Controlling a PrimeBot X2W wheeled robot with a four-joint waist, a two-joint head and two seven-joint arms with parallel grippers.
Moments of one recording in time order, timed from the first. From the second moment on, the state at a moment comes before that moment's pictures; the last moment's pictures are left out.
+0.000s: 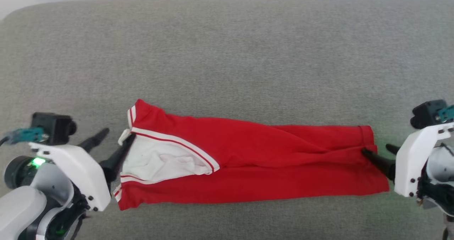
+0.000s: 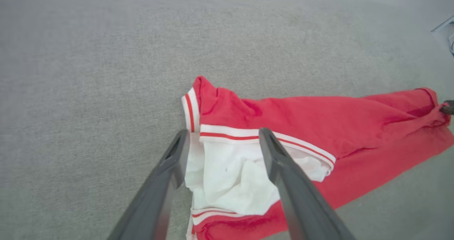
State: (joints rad) left arm -0.49 1.01 -0.86 -0.21 -1.25 0.32 0.11; right arm -0.23 -0.40 0.02 -0.01 0.61 0.13 0.92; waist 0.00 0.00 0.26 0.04
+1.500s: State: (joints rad) left arm 0.13 0.24 0.16 0.06 -0.54 -0.12 -0.26; right arm -0.32 -0.62 0.08 0.40 0.99 0.13 0.86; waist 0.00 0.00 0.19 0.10
